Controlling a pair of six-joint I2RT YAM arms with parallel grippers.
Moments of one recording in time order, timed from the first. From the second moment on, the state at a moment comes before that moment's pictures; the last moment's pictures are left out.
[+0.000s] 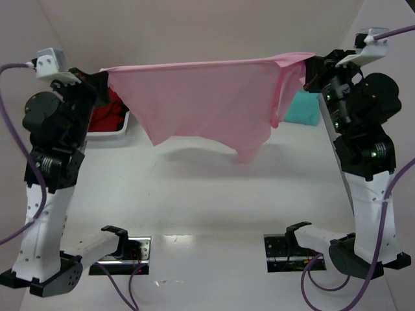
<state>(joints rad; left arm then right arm) -0.21 1.05 1.64 -0.41 -0.20 -0.30 0.26 1.15 1.85 -0.48 0.15 0.14</state>
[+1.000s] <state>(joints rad) -0.15 1.56 1.33 -0.33 -0.21 -0.44 0.24 1.55 1.45 -0.31 0.24 0.18</state>
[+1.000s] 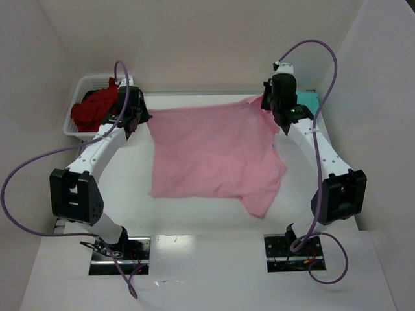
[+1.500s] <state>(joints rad) -0.15 1.59 1.56 -0.28 -0.20 -0.42 0.23 1.52 1.62 -0.27 0.23 0.16</state>
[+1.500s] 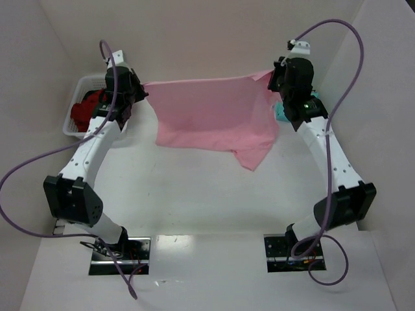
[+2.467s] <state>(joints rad) -0.15 0.89 1.35 -0.42 -0.05 -0.40 0.23 1.00 1.52 -0.38 0.18 0.15</state>
